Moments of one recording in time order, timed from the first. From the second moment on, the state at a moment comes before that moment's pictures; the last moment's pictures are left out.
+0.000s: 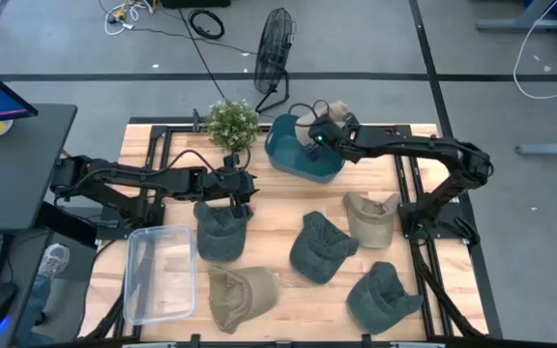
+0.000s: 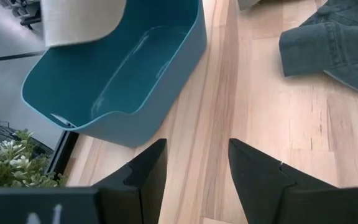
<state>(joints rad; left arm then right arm) 0.04 1.34 0.85 -0.17 -0.37 0.17 -0.37 1.58 1.22 -0.53 0.60 0.27</state>
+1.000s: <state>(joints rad) 0.04 1.34 0.85 -0.17 -0.37 0.17 -0.37 1.71 1.22 -0.54 0.38 0.38</state>
